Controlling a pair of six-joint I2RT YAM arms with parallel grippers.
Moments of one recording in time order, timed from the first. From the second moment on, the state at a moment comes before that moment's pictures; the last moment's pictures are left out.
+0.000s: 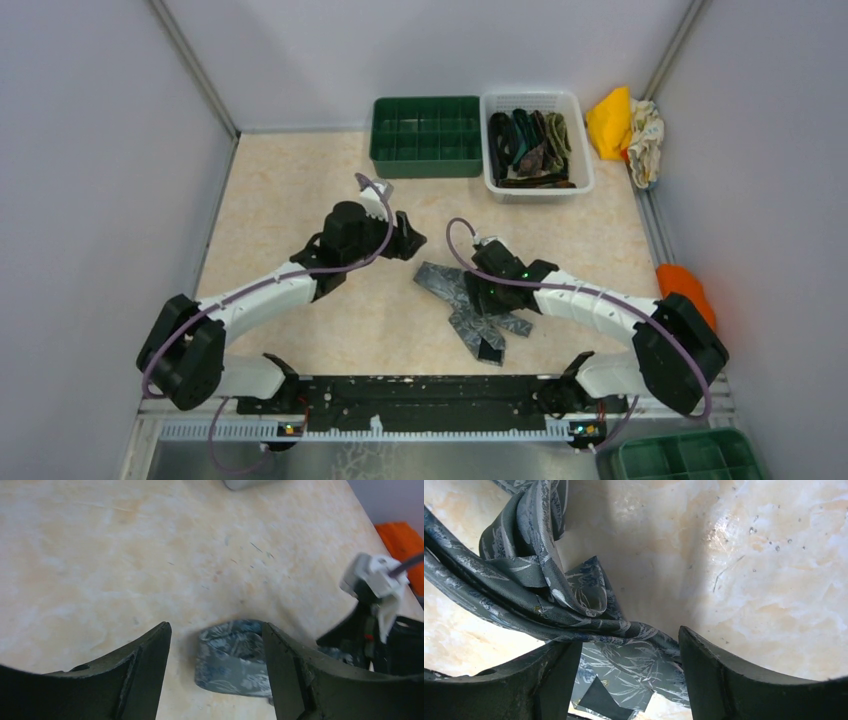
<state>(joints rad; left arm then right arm) -0.62 1.33 0.74 0.23 0.06 -0.39 0.76 1.27 0.67 -0.51 0.11 0.47</state>
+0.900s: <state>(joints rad) -0.84 1.59 0.67 0.28 0.12 -0.46 0.74 1.32 0.67 -0.41 0.10 0.44</state>
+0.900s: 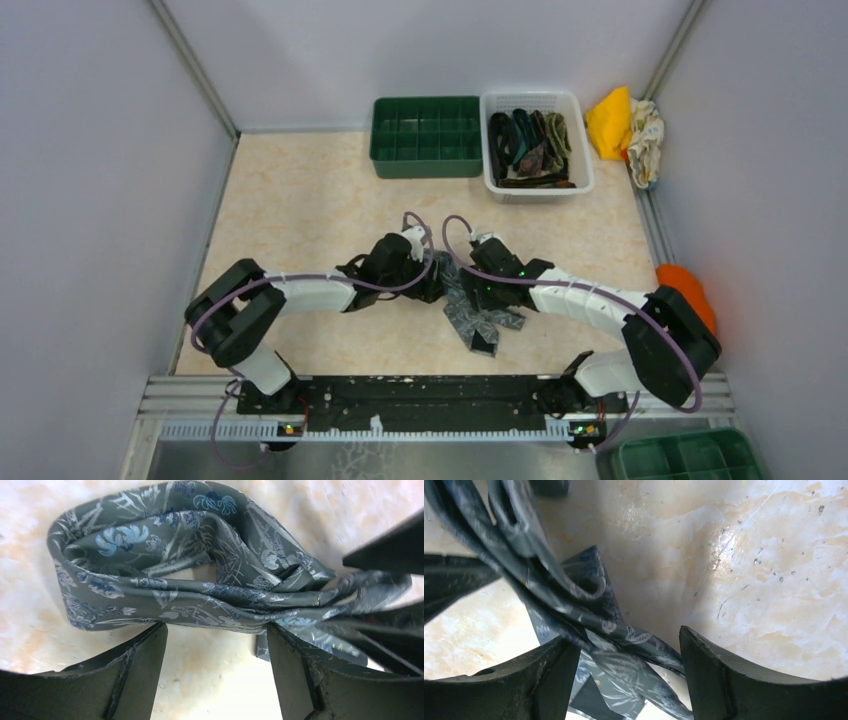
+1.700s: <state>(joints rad) -0.84 1.63 0.82 -0.04 -0.40 -0.53 0.73 1.15 0.60 -0.37 0.13 0.45</state>
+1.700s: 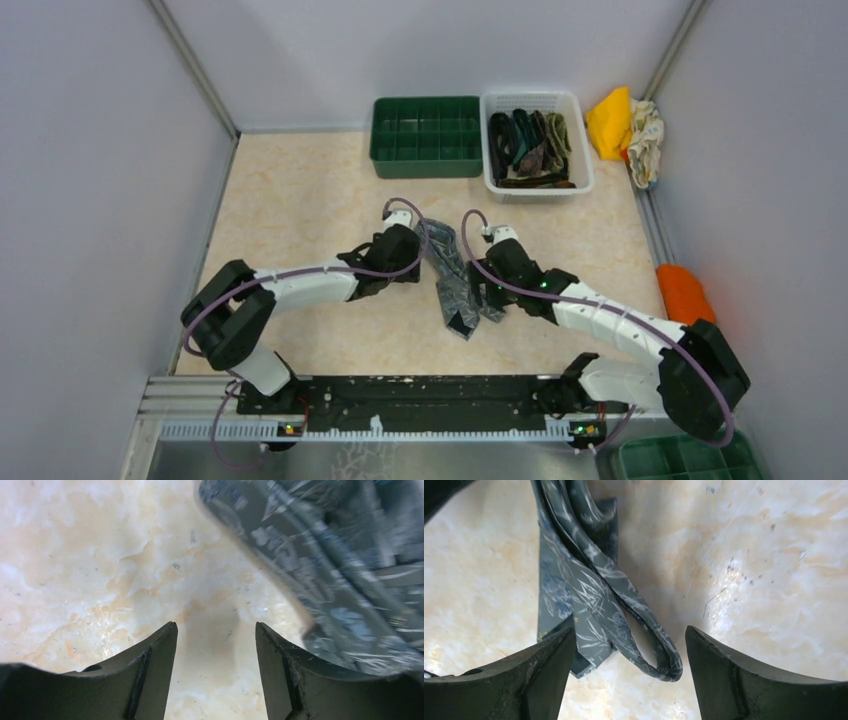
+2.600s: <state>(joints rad) -0.83 1.59 0.95 -0.13 -0.41 -0.54 0.72 1.09 0.53 -0.31 0.04 0.44</state>
